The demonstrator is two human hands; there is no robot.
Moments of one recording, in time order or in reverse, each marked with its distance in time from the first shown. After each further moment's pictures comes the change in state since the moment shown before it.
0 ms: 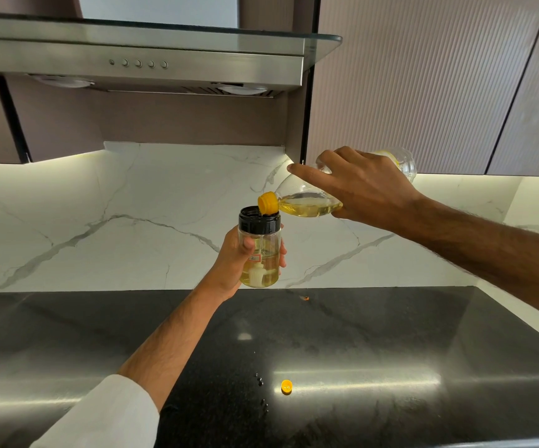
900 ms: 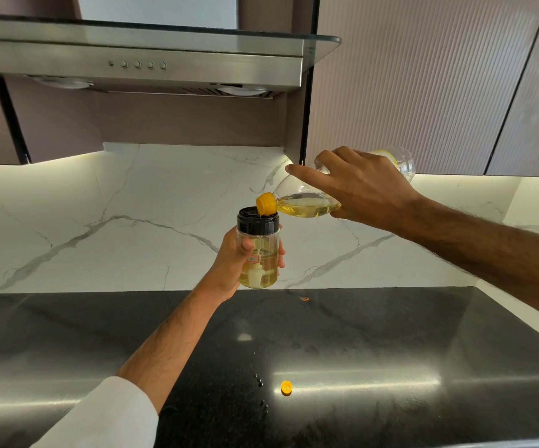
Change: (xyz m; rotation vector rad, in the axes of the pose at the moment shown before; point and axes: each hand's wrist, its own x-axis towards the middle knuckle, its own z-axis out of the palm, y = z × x) left_hand 0.000 0.000 -0.001 0.005 0.008 0.000; right_hand 0.001 0.000 -0.002 -0.018 -0.041 -0.003
